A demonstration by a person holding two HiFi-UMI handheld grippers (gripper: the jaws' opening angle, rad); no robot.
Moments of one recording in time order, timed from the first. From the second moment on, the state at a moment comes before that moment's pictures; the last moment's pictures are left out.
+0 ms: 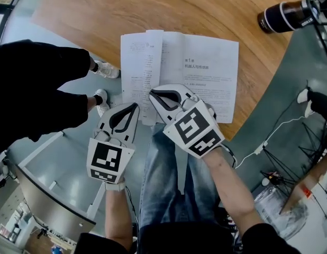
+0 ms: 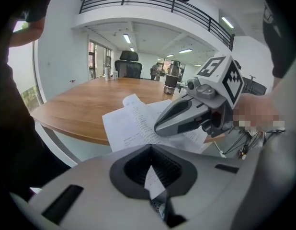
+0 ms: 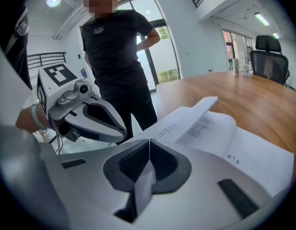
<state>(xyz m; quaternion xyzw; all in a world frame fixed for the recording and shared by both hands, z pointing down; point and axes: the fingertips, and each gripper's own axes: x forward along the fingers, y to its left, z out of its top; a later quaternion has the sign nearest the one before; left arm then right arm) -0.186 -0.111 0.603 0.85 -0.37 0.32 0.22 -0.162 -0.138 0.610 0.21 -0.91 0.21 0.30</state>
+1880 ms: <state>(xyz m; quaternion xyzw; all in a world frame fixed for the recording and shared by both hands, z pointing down) -0.114 -0.111 0.647 0.87 -0.25 0.34 0.25 -0.133 -0.177 0.602 0.25 -0.88 0.39 0.11</state>
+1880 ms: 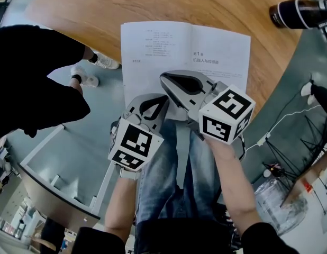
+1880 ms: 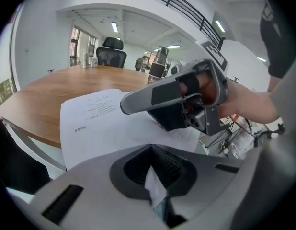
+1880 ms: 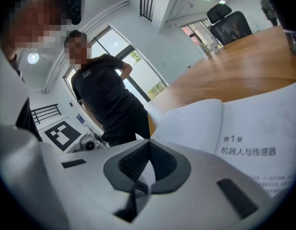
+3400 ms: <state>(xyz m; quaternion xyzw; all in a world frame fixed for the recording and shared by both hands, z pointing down) -0.126 -0.118 0.657 0.89 -0.19 0.32 0.28 -0.152 -0.280 0.602 0.21 -0.82 0.53 -0.02</state>
